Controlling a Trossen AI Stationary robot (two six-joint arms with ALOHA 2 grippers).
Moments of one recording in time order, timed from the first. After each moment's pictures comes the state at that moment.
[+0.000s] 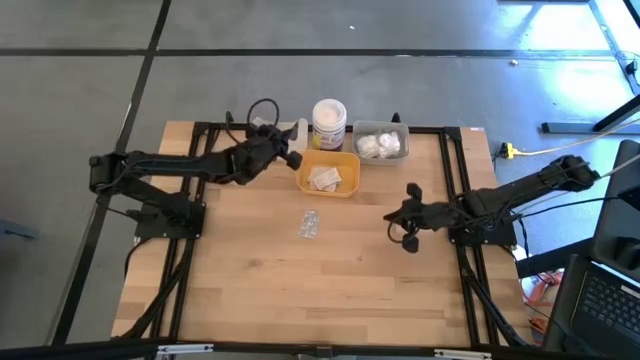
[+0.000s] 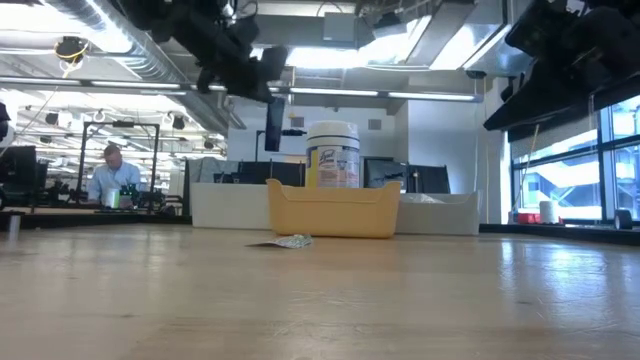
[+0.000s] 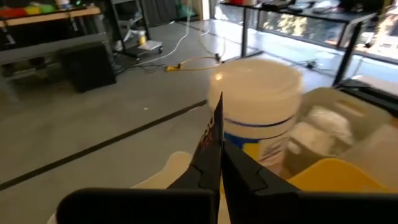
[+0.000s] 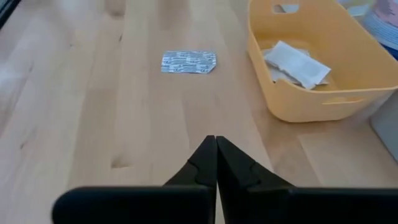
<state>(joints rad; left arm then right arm) 0.26 1.30 0.82 0.15 -0.73 -0.22 0.34 0.85 0.43 -0.22 0.39 0.28</state>
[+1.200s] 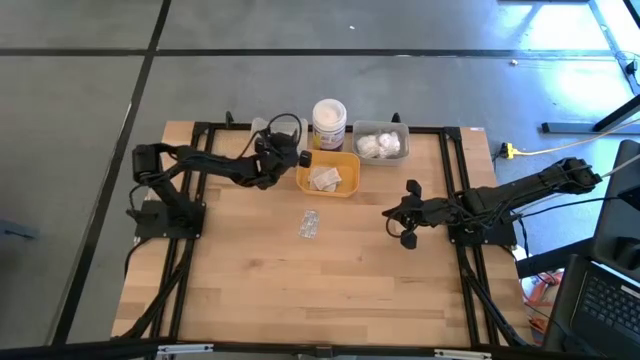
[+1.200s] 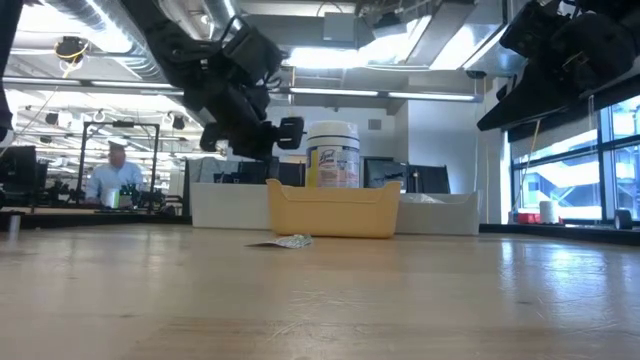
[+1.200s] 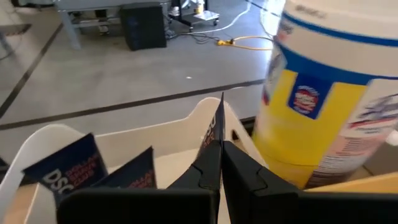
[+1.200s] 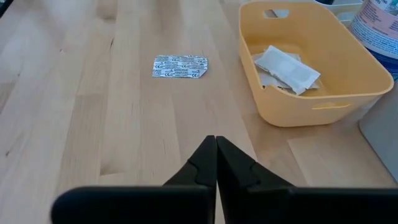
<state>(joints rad) 0.31 1.65 0.81 0.29 -0.90 -0.51 0.28 0.85 0.43 -0.20 0.38 0.25</state>
